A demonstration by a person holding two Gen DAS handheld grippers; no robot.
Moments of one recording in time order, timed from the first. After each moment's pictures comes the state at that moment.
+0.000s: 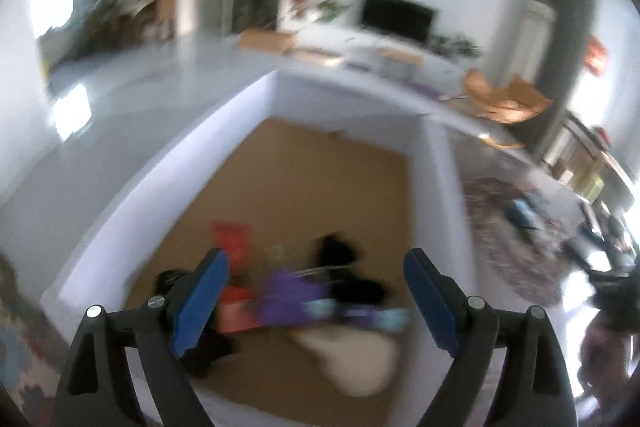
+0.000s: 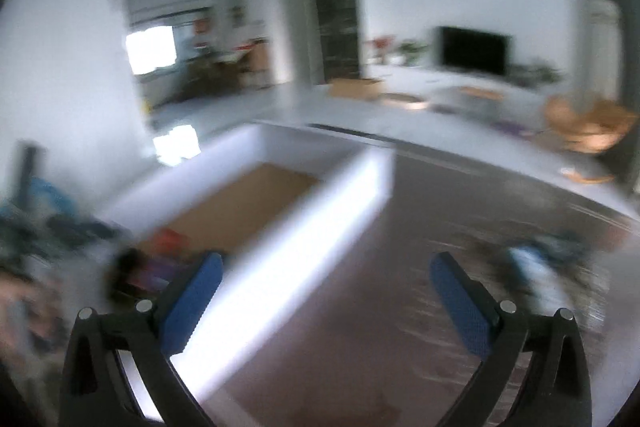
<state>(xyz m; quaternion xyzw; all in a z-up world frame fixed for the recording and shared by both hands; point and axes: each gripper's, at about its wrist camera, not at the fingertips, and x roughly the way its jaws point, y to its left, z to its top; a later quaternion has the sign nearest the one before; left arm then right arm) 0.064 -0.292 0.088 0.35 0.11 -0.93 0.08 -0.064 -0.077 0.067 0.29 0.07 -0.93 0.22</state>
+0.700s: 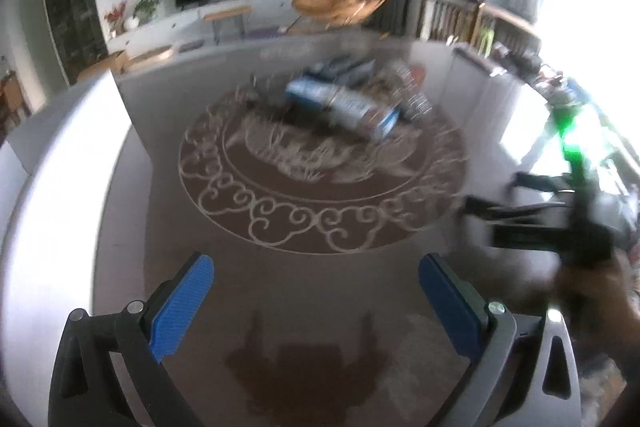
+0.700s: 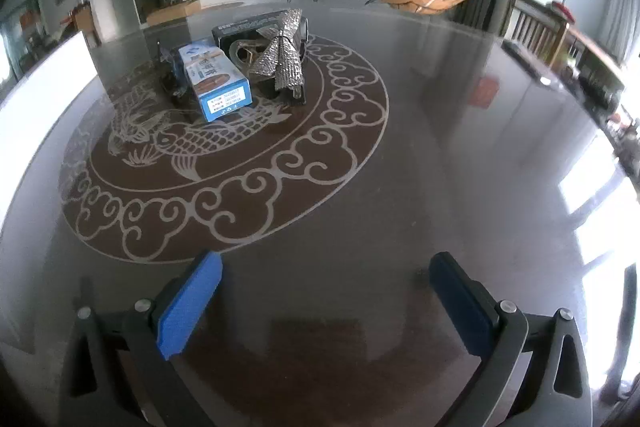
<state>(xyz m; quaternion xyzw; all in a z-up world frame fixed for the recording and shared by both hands) -0.030 0.005 -0.002 0.43 -0.06 -0.89 -0.13 -0.082 0.161 -0.046 0.46 0.00 -0.89 0.00</state>
